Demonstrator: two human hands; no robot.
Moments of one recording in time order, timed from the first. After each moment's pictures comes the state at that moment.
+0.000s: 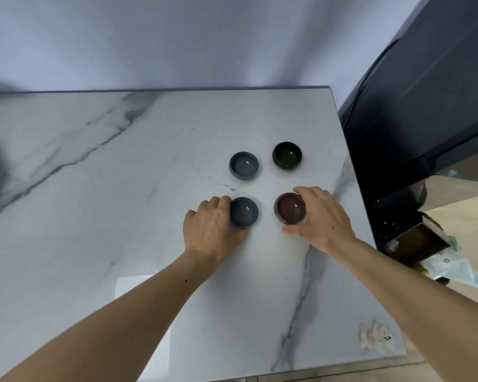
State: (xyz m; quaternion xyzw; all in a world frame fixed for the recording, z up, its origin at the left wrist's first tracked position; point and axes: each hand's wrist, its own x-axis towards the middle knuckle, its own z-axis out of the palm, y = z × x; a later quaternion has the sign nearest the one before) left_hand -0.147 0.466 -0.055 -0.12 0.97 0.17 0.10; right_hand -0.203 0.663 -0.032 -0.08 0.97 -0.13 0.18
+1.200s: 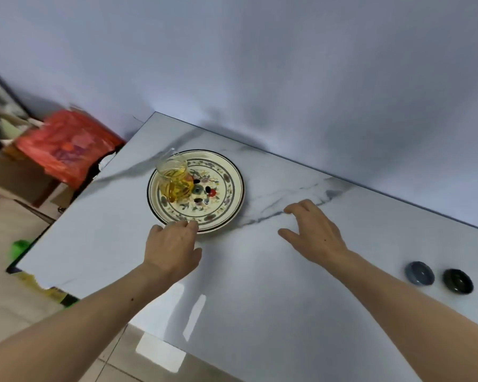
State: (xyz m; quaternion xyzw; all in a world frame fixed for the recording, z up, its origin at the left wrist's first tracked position) left_hand 0.053 0.030 0.084 -0.26 0.96 0.05 0.12; right_hand -0.123 0.227 0.108 -0.33 0.92 -0.10 0.16
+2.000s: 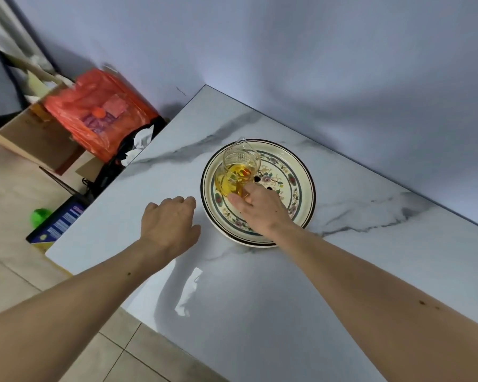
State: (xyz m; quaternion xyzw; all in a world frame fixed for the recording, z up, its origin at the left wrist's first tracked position) left_hand 0.080 -0.123 0.017 -0.35 0.92 0.09 0.13; right_hand -0.067 -0.013 0.031 -0.34 0.87 -0.21 0.30
